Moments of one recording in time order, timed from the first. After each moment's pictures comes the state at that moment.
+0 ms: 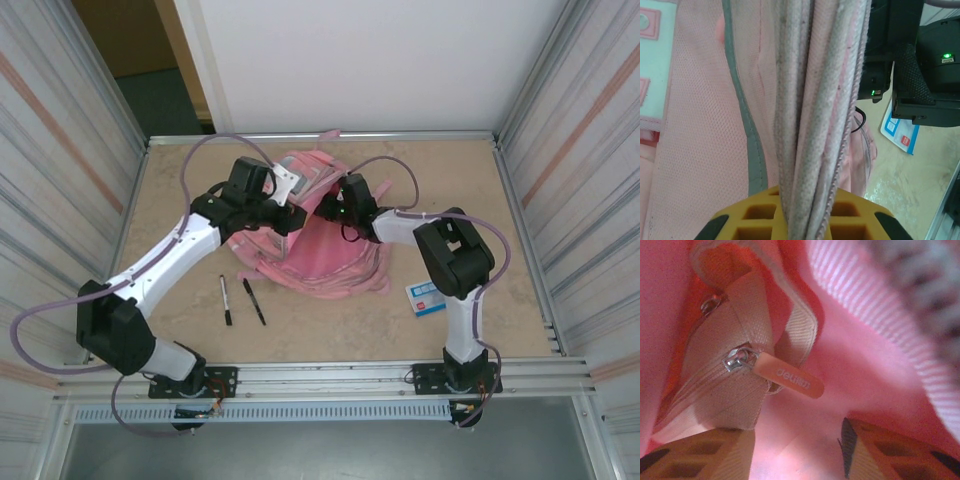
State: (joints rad) left arm -0.53 1.45 1.26 -0.56 0.41 -0.07; right arm 0.55 2.01 1.19 0.24 -0.16 0.75
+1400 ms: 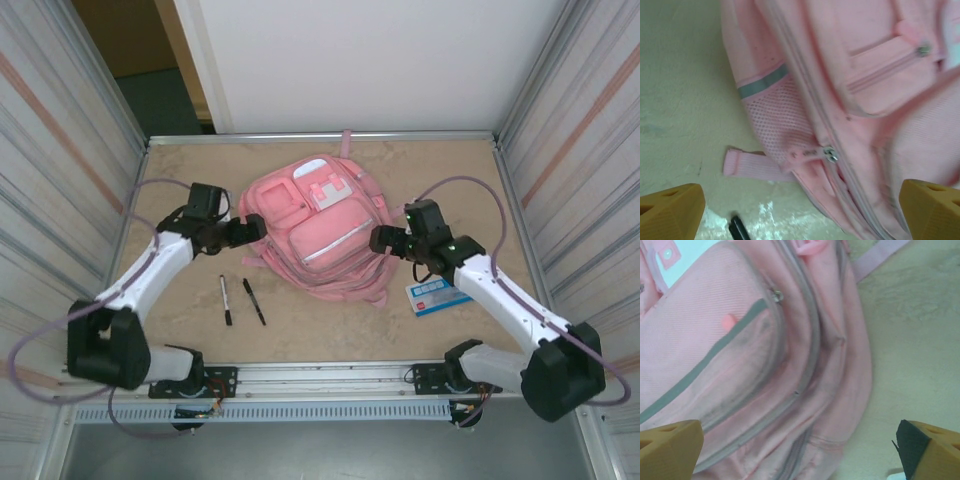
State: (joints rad) left arm -0.23 1.37 0.96 -0.58 0.20 -0.45; right arm 0.49 1.17 0.85 -0.54 0.06 0.57
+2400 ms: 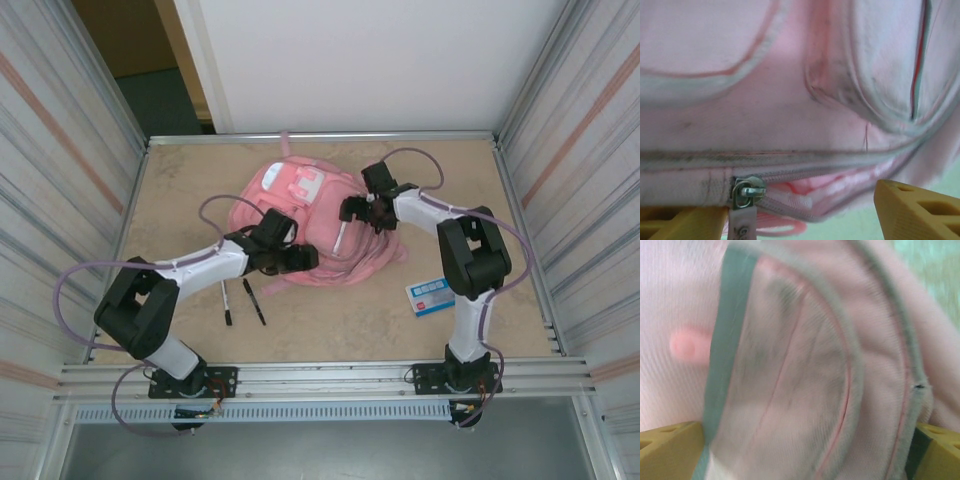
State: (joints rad) left arm -0.67 1.56 0.90 -0.34 0.20 -0.69; right arm 0.42 1.99 1.36 -0.43 -0.04 0.53
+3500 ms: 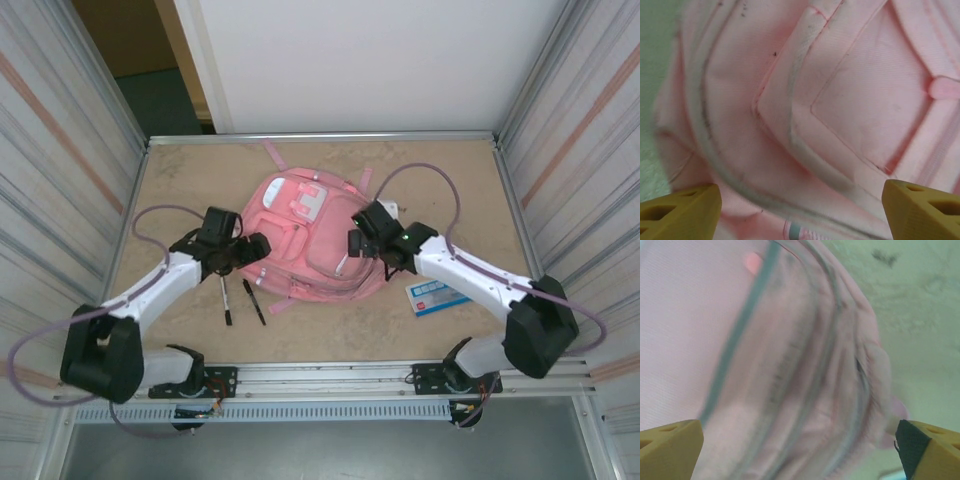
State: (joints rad) left arm -0.34 1.32 0.76 -0.44 0.11 -0.67; right arm 0.72 1.36 0.98 -0.66 0.39 0.63
